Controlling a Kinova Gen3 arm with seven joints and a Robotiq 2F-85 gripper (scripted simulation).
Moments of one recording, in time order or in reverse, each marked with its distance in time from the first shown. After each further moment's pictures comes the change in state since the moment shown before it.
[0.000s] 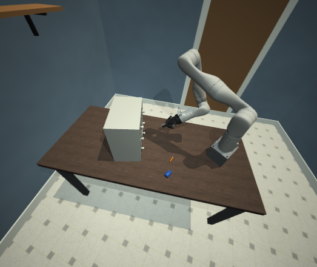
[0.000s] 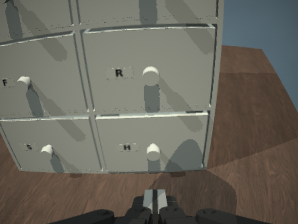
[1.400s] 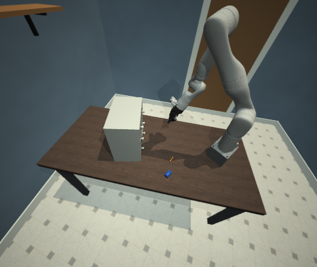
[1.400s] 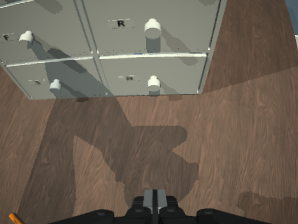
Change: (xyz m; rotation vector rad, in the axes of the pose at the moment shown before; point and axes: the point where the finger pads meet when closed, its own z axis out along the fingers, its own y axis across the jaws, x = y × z) arm 0.024 -0.002 -0.056 -0.003 -0.526 -0.014
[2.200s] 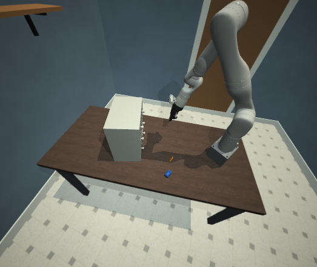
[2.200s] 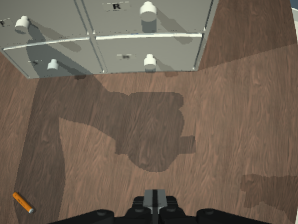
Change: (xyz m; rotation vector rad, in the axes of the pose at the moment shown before) arm -0.003 0.003 -0.017 -0.008 -0.137 0.003
